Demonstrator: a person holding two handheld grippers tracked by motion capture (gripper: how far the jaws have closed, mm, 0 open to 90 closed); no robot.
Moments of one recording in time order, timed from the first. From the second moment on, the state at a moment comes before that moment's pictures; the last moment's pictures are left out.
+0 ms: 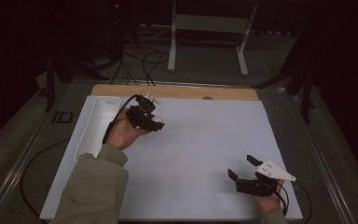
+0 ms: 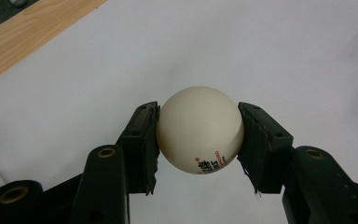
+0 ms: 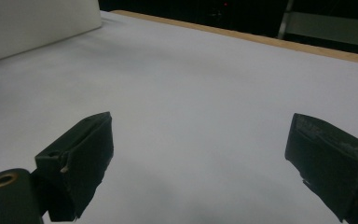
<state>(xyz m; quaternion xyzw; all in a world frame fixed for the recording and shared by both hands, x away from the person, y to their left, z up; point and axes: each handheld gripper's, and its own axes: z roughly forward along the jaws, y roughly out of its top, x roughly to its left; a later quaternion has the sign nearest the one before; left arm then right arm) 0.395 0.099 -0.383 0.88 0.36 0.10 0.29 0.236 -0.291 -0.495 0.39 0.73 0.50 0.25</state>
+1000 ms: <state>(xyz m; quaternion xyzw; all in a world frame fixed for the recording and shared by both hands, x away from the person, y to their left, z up) 0.392 0.118 -0.377 0.88 0.35 0.11 0.28 0.236 -0.291 -0.495 0.39 0.73 0.50 0.25</state>
